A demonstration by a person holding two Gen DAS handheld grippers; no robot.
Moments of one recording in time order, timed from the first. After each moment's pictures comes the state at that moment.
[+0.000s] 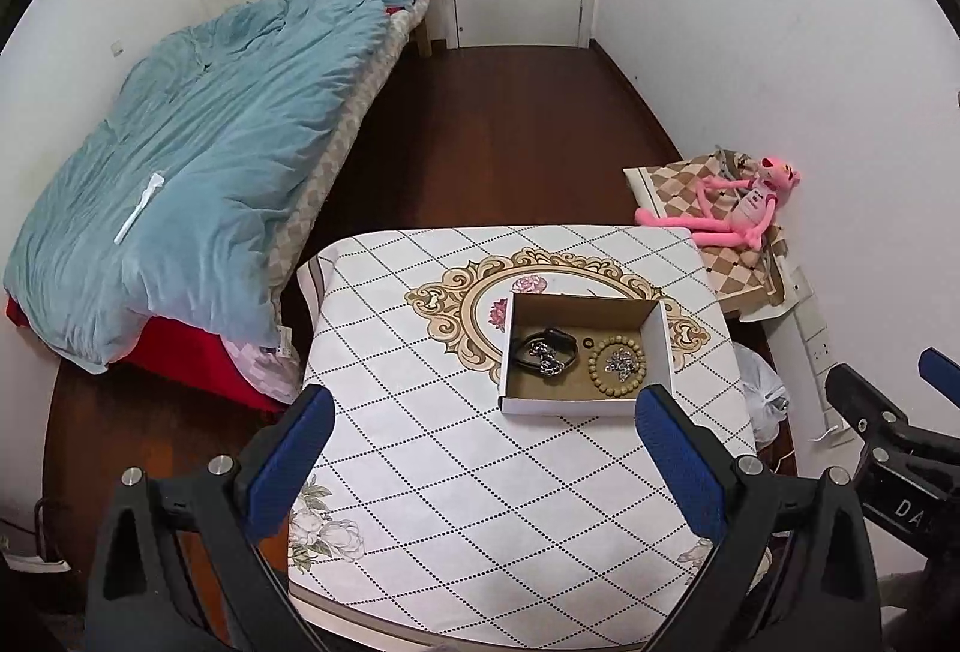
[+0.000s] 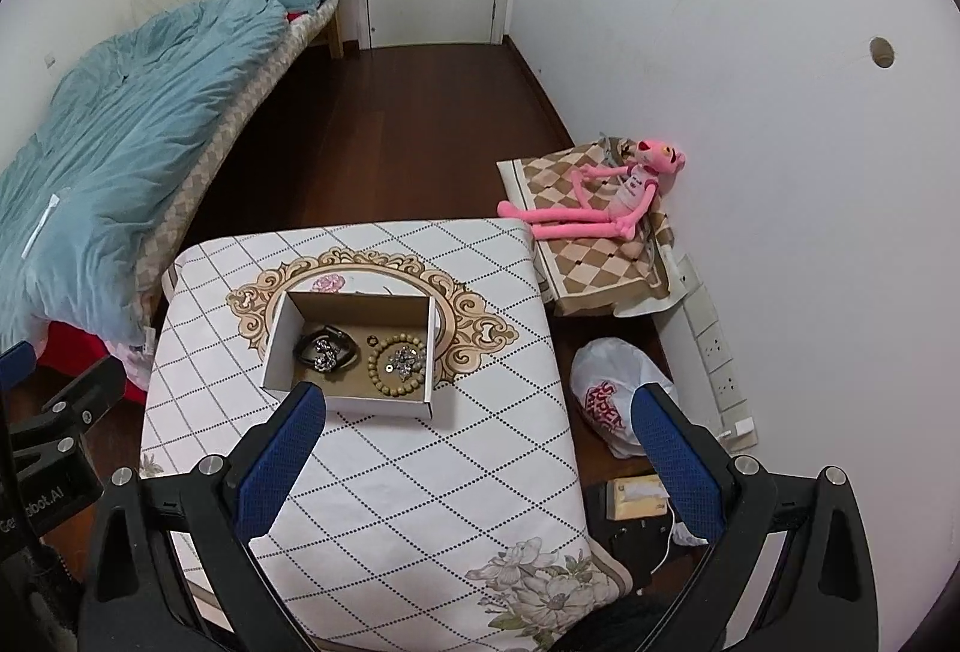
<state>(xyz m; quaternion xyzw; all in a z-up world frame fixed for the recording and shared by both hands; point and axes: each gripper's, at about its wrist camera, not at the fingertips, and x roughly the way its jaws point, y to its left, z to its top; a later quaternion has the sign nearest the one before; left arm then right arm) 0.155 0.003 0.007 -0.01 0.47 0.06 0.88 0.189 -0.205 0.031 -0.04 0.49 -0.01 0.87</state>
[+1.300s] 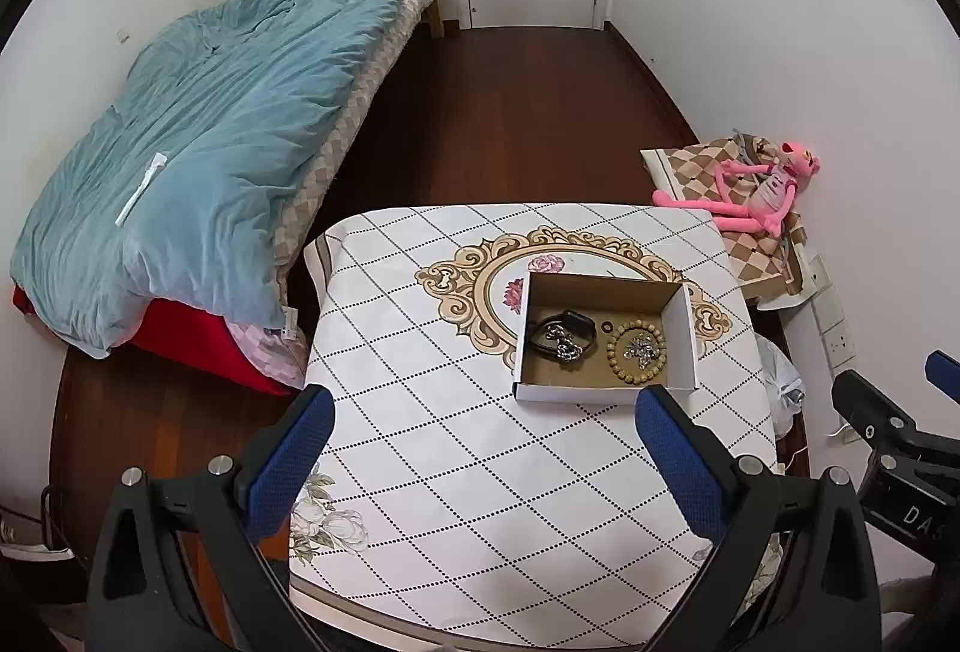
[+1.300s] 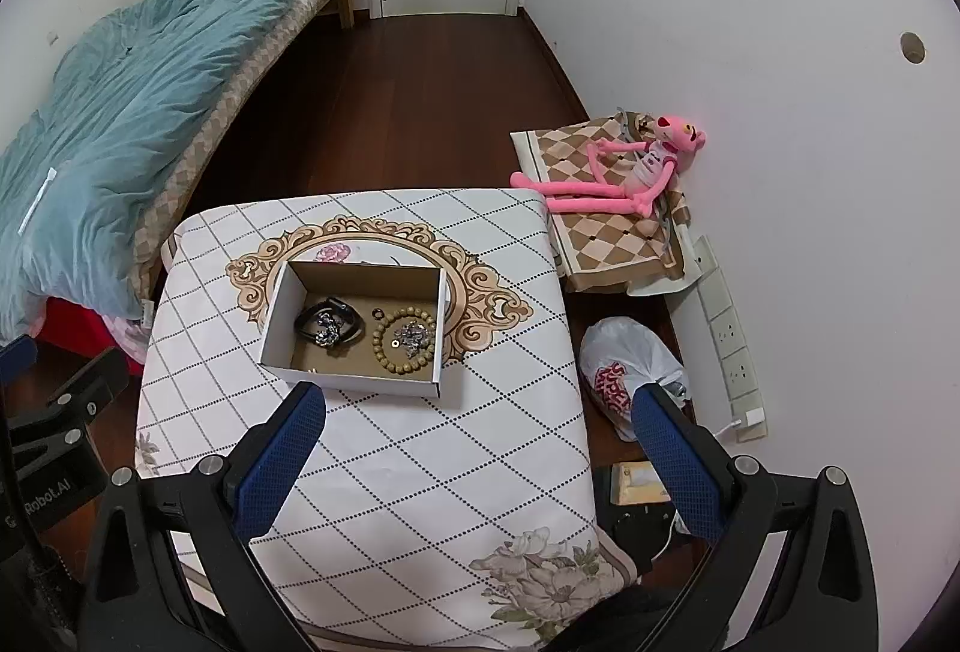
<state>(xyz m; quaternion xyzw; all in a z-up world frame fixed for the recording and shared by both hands) 0.163 0.008 -0.012 -0.01 0.49 0.07 0.87 0.199 -0.197 0.011 -0.05 0.52 0.00 0.85</state>
